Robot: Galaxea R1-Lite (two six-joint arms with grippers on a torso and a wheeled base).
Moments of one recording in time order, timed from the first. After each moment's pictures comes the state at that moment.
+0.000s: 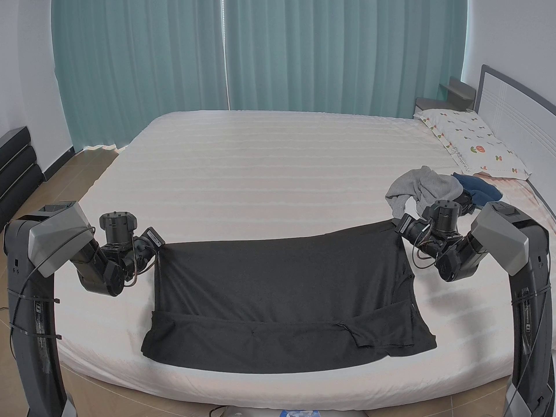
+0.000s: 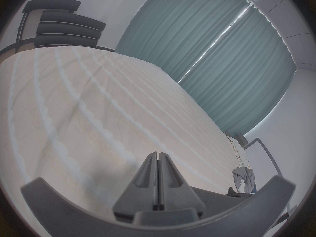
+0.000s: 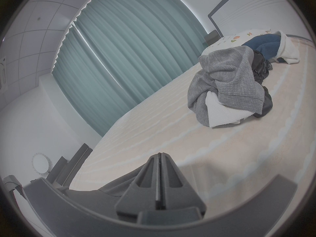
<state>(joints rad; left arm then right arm) 0.02 2.42 -1.05 -0.96 -0.04 -0.74 0.06 2.57 -1.32 -1.03 0.18 0.59</state>
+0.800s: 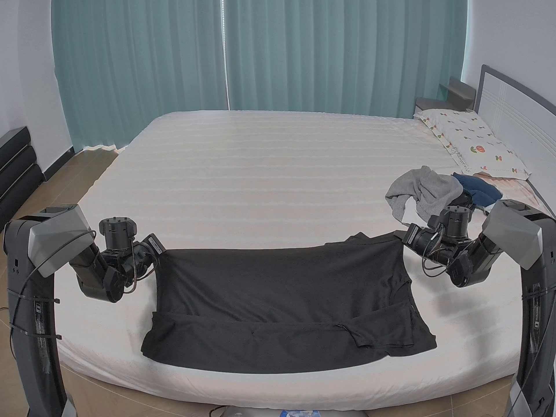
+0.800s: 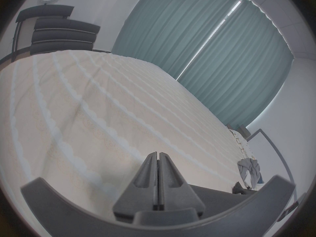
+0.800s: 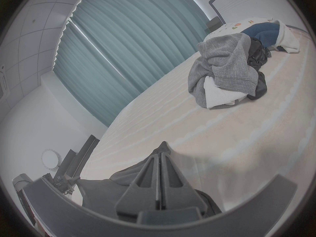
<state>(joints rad) 0.01 2.42 -0.97 -1.04 -0.05 -0.63 0.03 2.47 -1.12 -1.03 0.33 0.59</state>
